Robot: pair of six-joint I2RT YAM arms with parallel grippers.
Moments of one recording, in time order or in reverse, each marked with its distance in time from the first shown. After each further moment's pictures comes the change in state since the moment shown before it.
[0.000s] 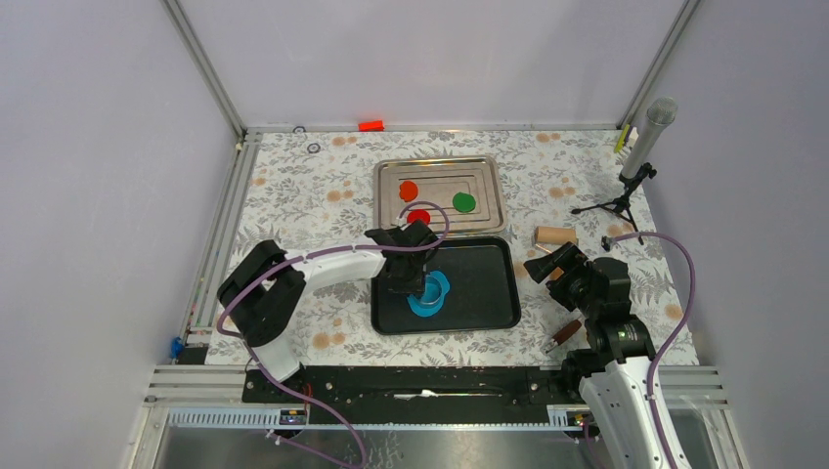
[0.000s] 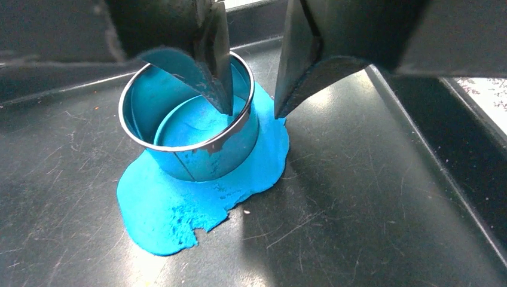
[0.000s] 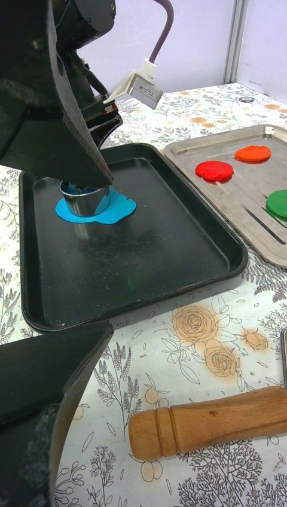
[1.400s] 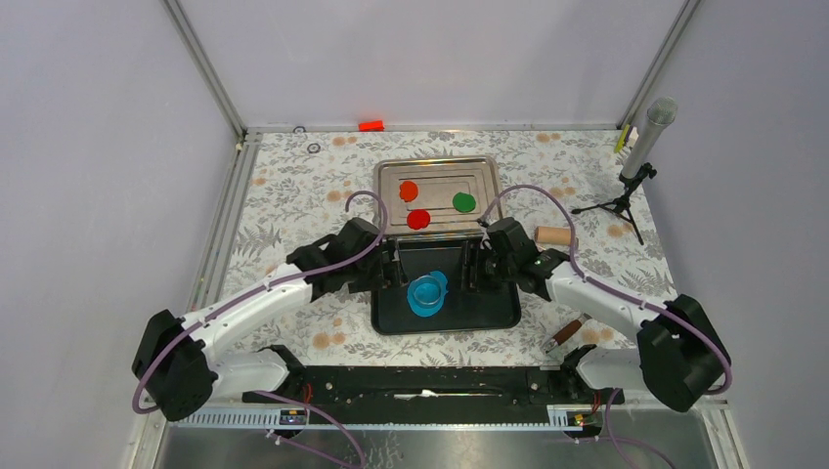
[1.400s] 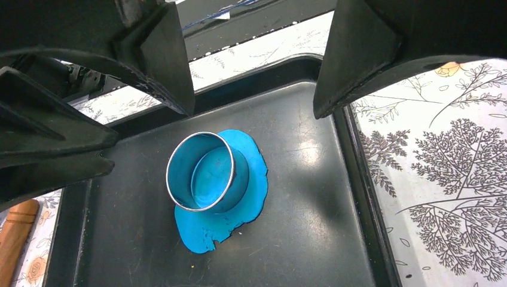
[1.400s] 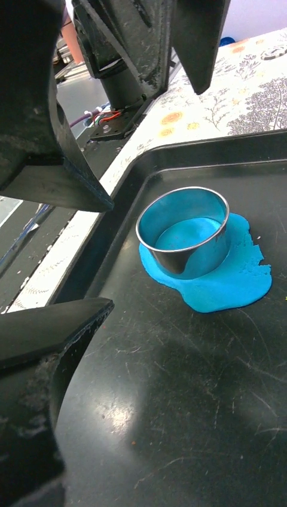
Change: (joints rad) left arm 0.123 -0.522 -0.232 0.019 0.051 -0.019; right arm 0.551 0.826 0.269 0.248 -0.138 -0.103
